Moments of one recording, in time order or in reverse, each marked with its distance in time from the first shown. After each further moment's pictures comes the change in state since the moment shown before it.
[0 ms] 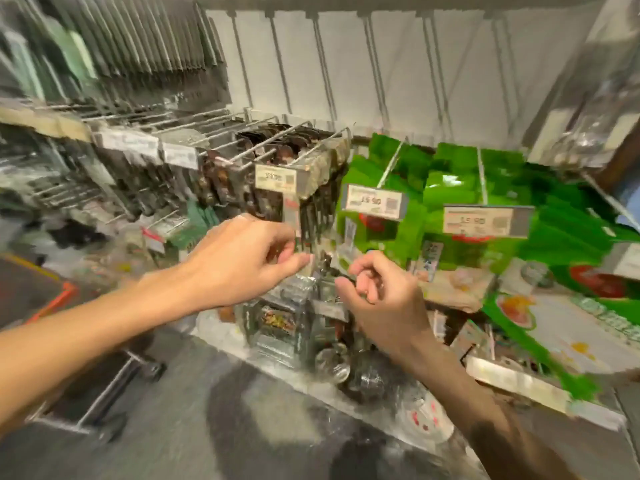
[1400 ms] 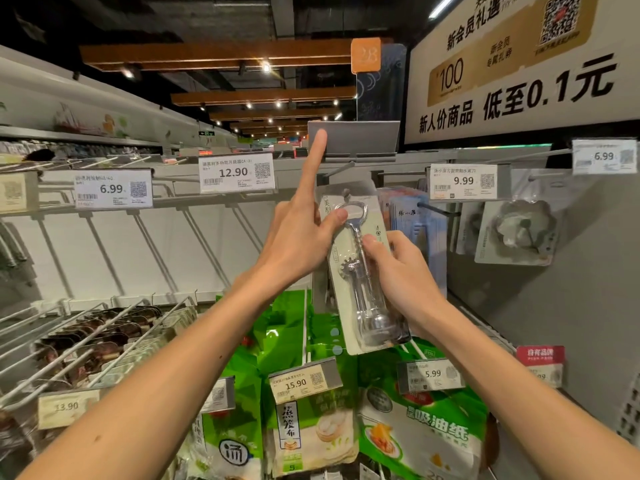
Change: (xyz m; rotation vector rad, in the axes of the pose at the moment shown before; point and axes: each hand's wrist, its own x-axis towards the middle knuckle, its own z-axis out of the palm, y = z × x) left_hand 0.247 0.233 -0.061 -0.668 0.523 0.529; right_hand 0.116 -0.017 -0.264 0.134 0.454 0.180
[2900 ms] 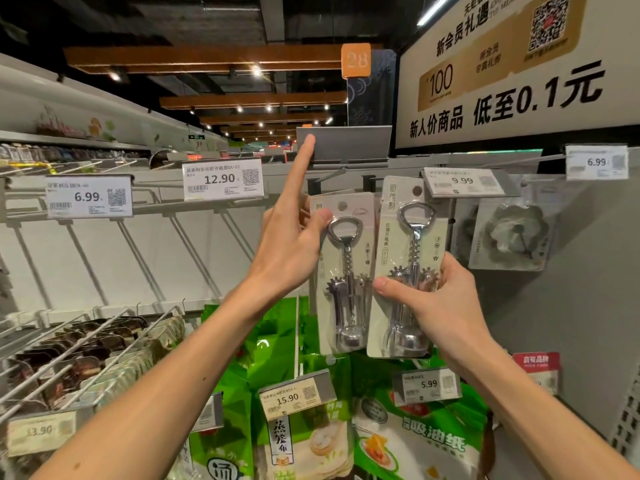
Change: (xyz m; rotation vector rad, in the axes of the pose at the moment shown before) left_hand 0.001 0.001 0.002 -0.259 0.069 -0.002; right_hand -0.027 0.006 -0.035 0.062 0.160 0.016
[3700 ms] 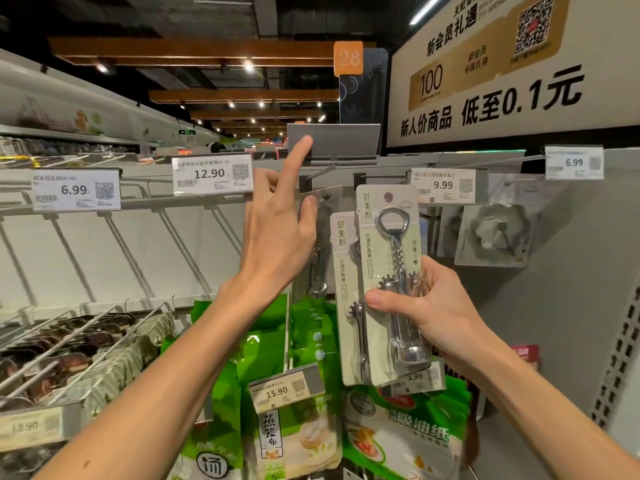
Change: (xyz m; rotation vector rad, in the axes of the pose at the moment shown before) left_hand 0.002 -0.001 0.007 0.387 0.162 0.066; right_hand -0.011 -0.012 -0.015 0.055 -0.241 0.012
